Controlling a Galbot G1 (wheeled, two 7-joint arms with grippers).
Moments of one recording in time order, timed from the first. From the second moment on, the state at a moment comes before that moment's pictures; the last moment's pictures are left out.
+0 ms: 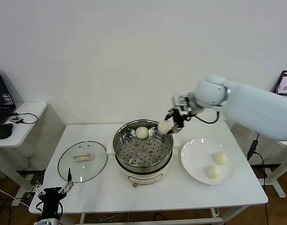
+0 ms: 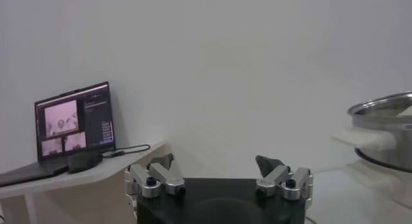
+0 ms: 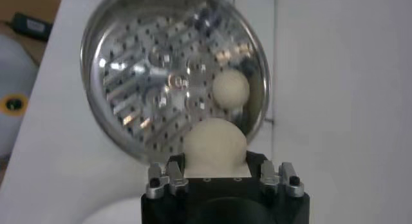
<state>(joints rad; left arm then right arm) 1.72 -1.28 -0.67 -1.99 -0.07 -0.23 -0.26 0.56 0.93 -1.17 1.49 0.44 -0.50 -0.89</state>
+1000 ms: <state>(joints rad) 1.72 -1.29 -0.67 -2.00 -0.07 -0.23 -0.26 0.34 1.26 -1.14 1.25 0.43 -0.55 -0.76</state>
